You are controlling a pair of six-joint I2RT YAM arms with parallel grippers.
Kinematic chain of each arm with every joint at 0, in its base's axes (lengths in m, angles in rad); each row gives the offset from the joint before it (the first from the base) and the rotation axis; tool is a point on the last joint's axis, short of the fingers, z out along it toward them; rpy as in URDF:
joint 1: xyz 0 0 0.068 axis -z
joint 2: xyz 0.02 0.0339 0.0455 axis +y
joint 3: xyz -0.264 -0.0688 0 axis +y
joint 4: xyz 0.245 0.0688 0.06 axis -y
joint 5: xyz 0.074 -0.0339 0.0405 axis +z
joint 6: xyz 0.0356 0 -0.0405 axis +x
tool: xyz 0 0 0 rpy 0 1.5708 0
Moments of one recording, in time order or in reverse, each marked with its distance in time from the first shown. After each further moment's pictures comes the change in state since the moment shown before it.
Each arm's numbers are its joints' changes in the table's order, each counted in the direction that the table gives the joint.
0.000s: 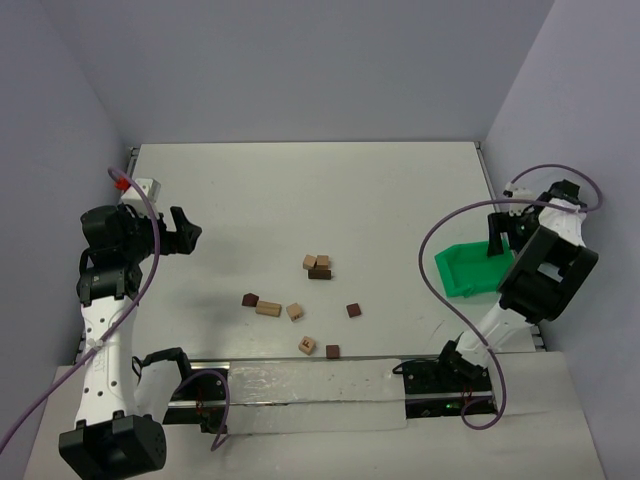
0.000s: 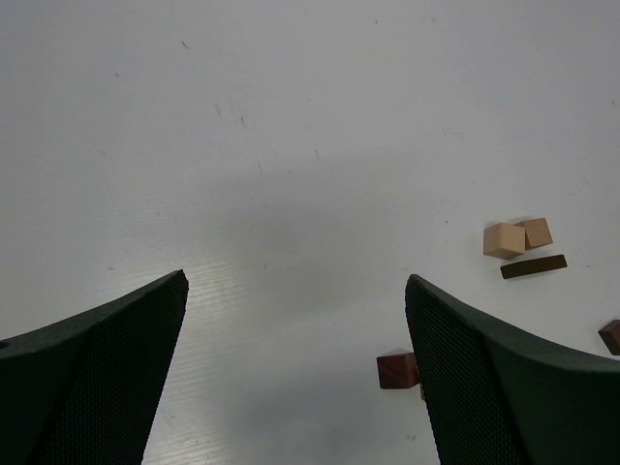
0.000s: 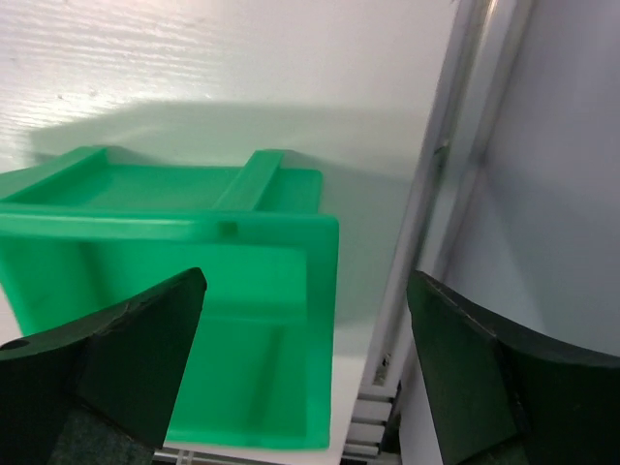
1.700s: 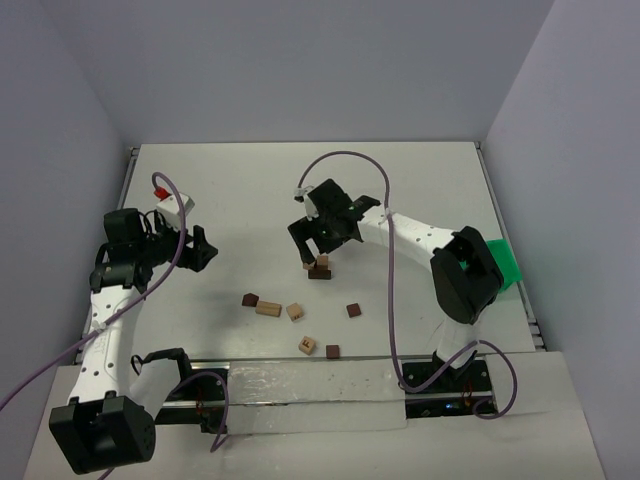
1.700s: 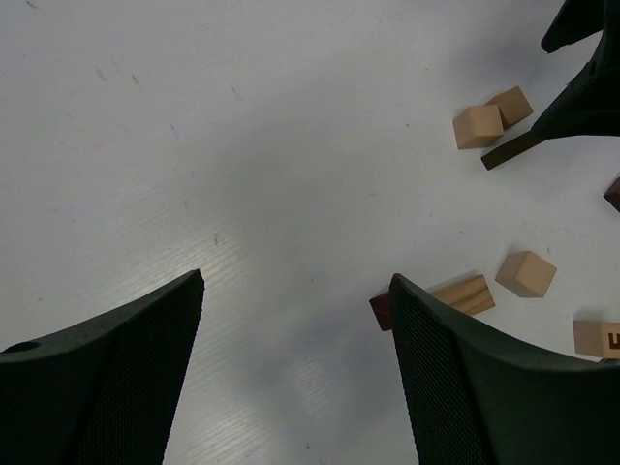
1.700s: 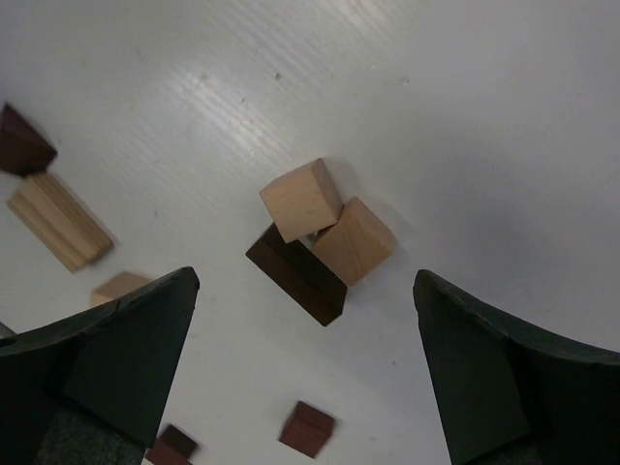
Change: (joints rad) left arm 0.077 0.078 0.056 -0.066 -0.151 0.262; right arm -1.361 0.031 -0.038 0.285 -0.163 0.773
